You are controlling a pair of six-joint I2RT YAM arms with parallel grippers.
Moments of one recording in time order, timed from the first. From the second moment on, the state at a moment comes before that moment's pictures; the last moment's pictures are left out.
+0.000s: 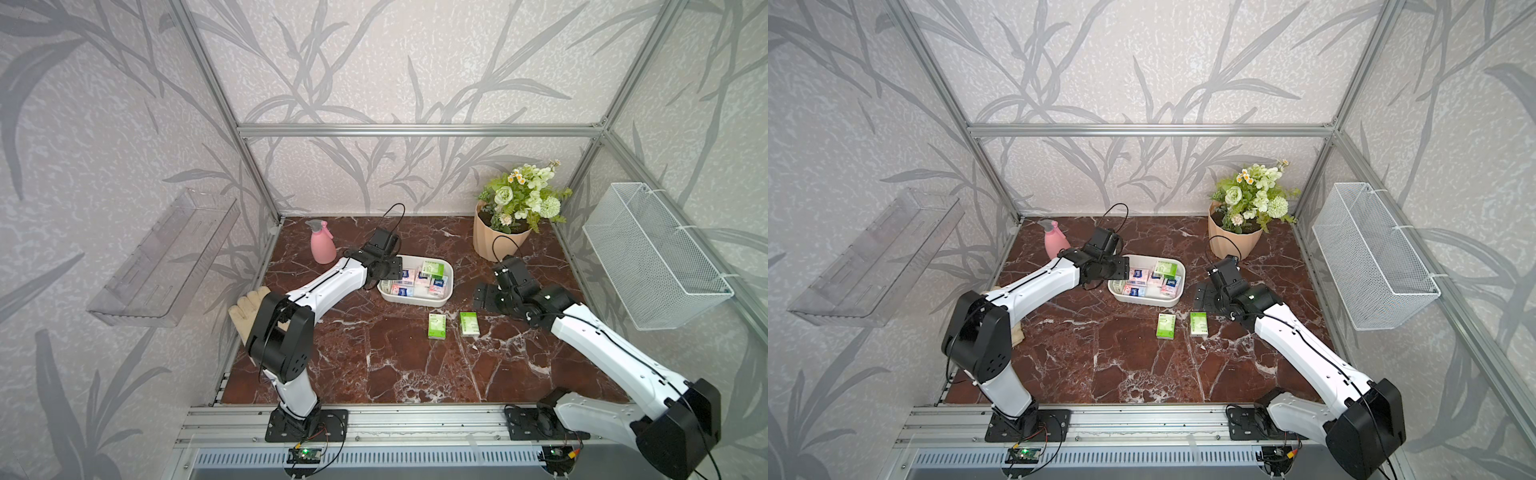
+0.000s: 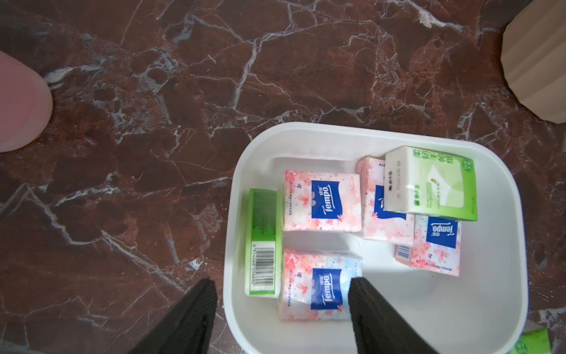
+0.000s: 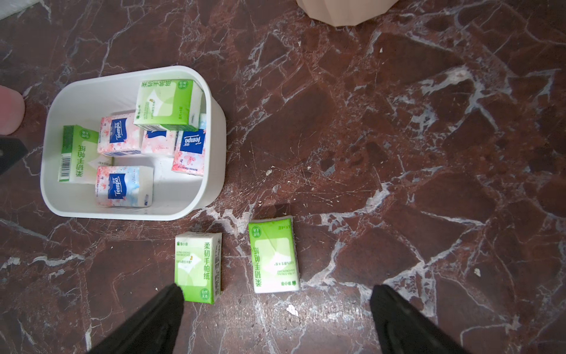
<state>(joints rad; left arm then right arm) -0.50 1.77 1.35 -0.57 -0.13 -0.42 0.51 1.17 0.98 -0.80 0.16 0.68</state>
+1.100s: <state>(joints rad) -0.54 2.02 1.49 -0.69 -0.27 -0.43 0.48 1.19 0.97 -0.76 0.13 0.68</state>
